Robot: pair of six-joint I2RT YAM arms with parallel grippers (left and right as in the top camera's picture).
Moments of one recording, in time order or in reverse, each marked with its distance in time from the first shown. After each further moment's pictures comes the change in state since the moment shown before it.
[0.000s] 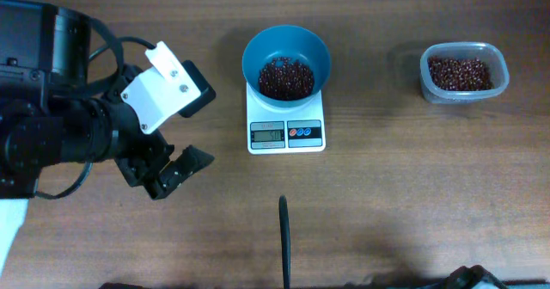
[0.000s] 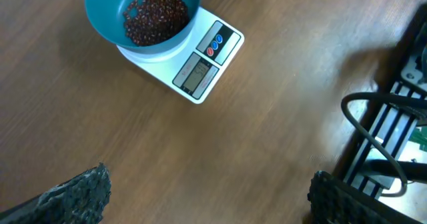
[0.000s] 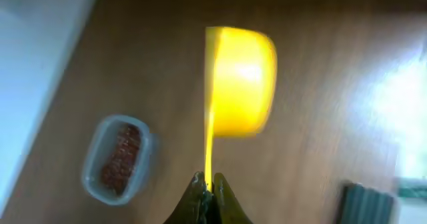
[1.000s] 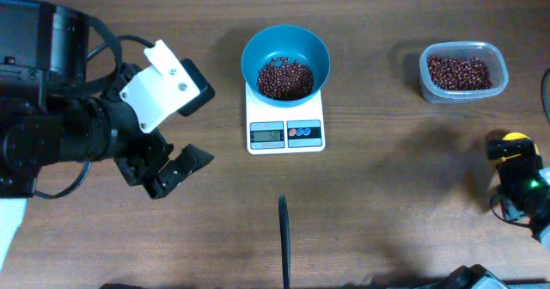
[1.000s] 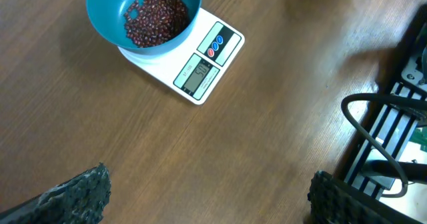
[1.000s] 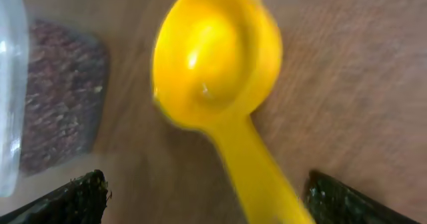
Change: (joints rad) left arm 0.000 0.003 0.005 0.001 -0.001 0.000; right arm 0.007 0.167 -1.140 1.206 -0.406 0.071
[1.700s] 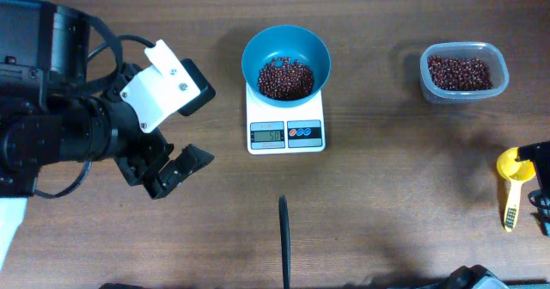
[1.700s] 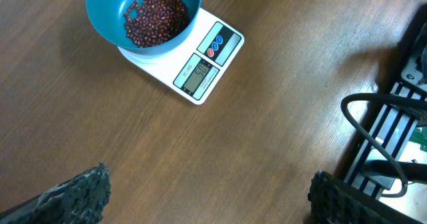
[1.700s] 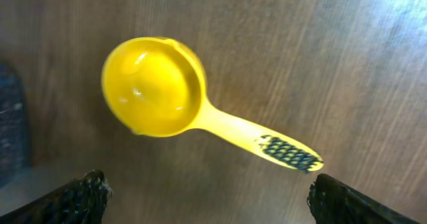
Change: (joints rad) left arm 0.000 0.000 0.000 0.000 0.000 0.000; right arm -0.002 0.024 0.407 -0.718 0.236 0.028
